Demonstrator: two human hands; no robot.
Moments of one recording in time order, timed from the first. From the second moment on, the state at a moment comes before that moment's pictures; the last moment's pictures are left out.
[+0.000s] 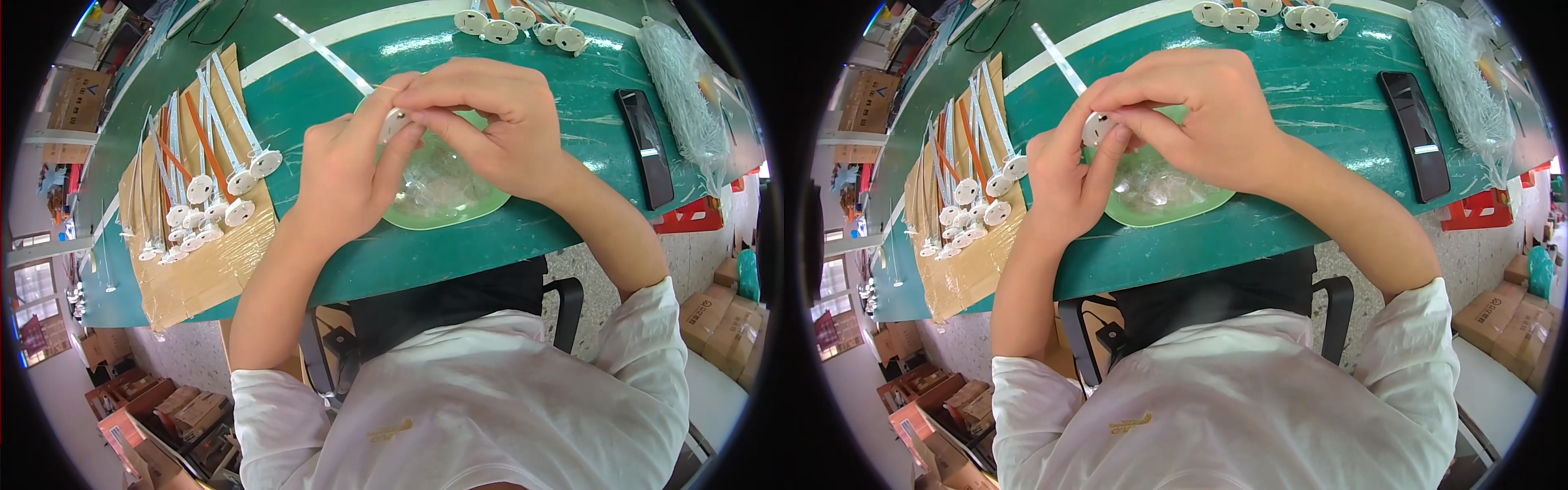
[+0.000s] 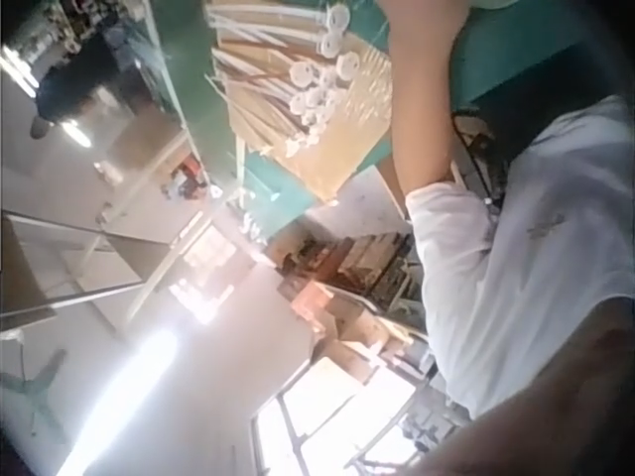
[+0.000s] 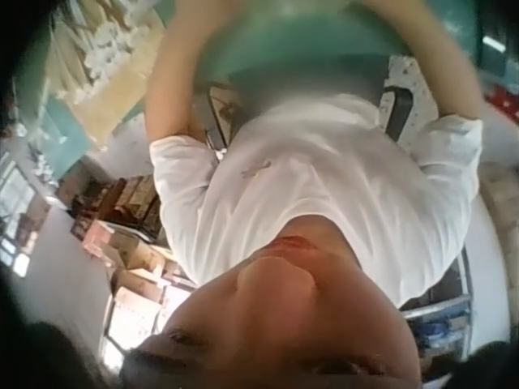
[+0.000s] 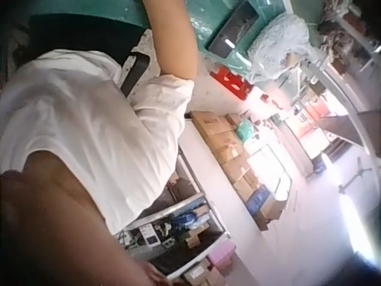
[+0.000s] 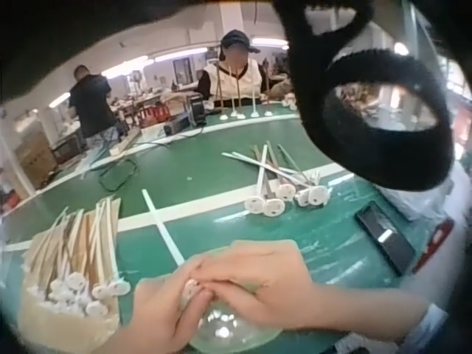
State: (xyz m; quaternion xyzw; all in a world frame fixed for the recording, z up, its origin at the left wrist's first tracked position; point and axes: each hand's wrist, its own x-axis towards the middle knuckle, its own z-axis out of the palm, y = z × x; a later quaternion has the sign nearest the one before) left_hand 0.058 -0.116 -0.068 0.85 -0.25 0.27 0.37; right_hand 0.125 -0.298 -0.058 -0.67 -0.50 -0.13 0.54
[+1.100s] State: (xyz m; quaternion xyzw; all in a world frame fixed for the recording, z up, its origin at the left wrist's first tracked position) left_hand 0.063 -0.094 -0.062 0.85 -0.16 0.20 0.46; right_hand 0.138 -0.305 -0.067 -0.78 -0.58 -0.09 0.22
